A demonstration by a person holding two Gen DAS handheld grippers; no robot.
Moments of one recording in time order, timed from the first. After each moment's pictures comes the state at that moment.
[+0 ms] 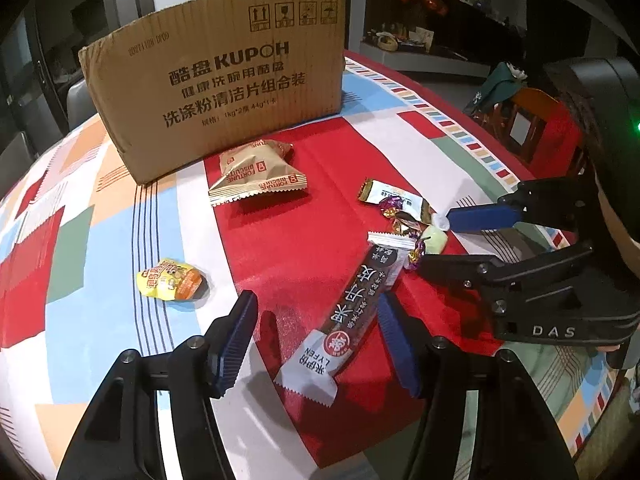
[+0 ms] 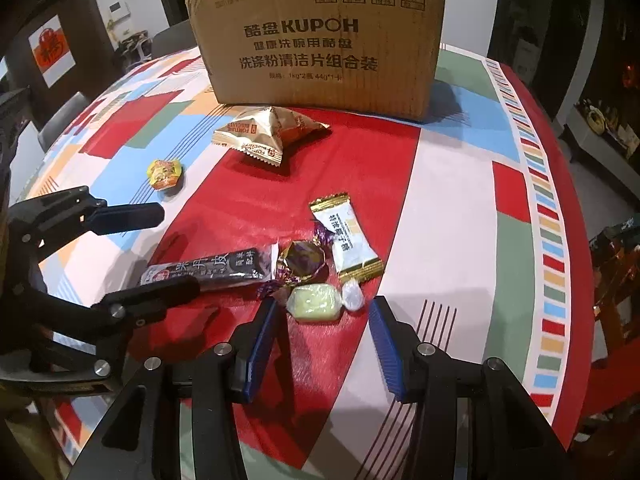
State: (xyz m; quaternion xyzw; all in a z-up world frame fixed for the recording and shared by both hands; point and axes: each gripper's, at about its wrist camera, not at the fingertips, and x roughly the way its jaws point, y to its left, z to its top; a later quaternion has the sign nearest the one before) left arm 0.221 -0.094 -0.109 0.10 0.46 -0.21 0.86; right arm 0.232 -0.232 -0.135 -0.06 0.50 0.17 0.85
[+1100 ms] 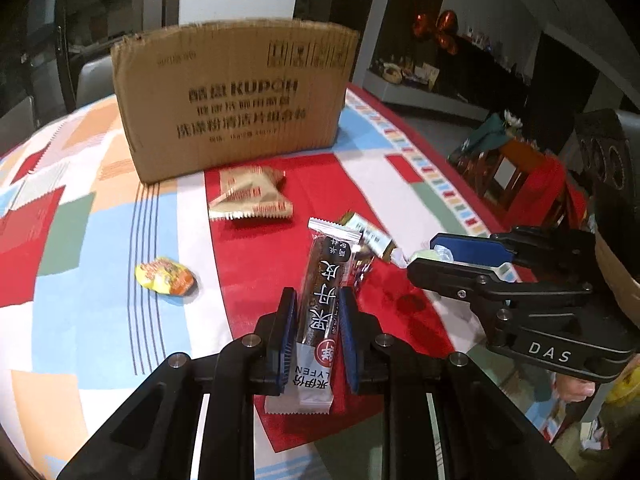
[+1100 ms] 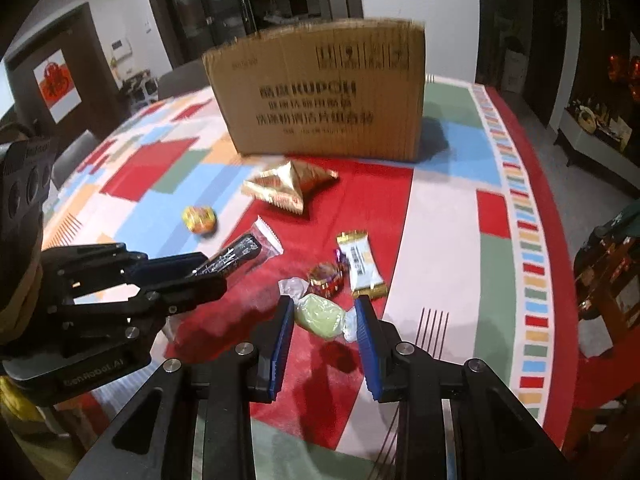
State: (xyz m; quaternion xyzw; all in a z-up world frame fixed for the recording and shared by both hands) left arm 0.210 -0.085 -0.075 0.01 0.44 -0.22 0.87; right arm 0.210 -0.239 -0.093 0.00 0.44 0.17 0.88
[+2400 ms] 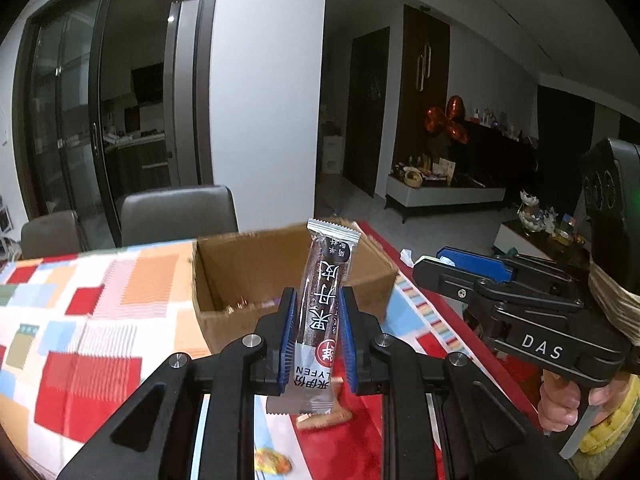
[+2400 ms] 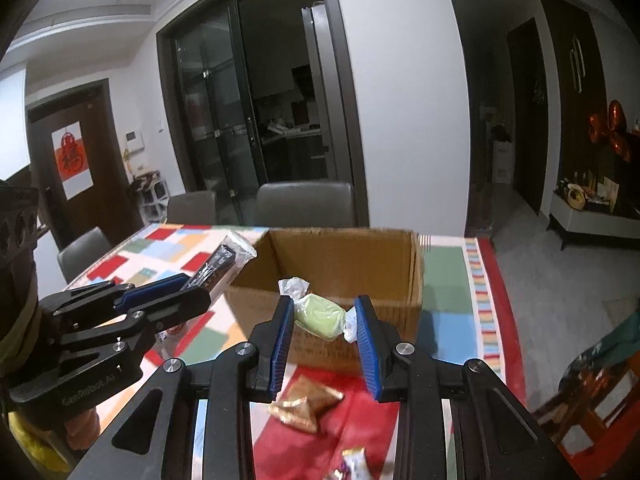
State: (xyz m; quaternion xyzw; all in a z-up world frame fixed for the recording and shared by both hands) left arm 0.280 -0.062 0.078 0.02 0.26 -0.17 0.95; right arm 0.277 -0.227 0.057 0.03 0.25 0.17 0.95
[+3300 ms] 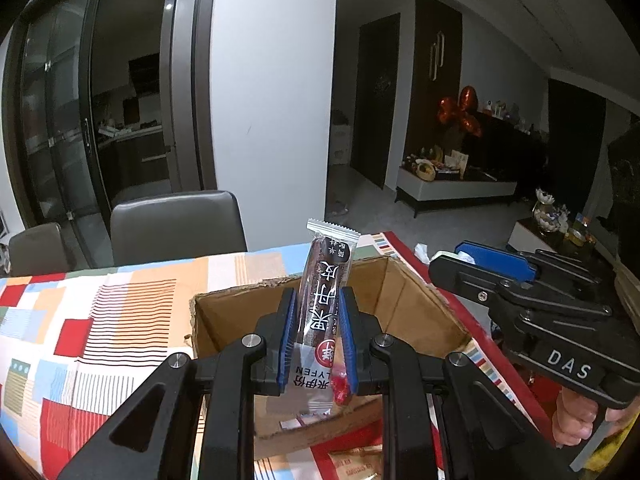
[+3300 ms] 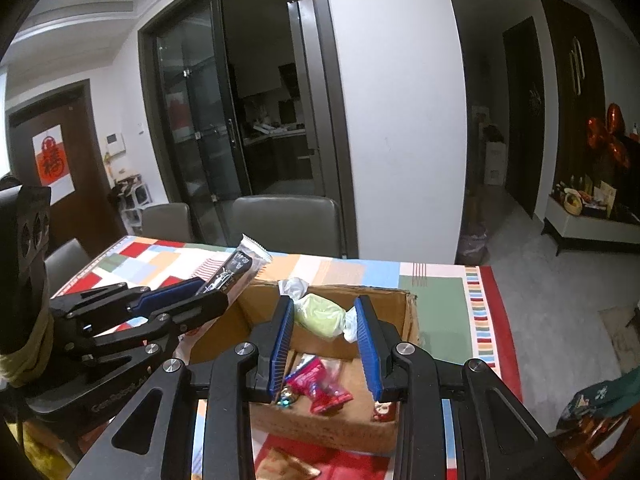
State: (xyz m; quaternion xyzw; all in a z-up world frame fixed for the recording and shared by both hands) left arm 0.396 -0.065 0.067 0.03 0.29 -0.16 0.94; right arm 0.379 -0.216 0.067 0.02 0.26 0.14 0.95
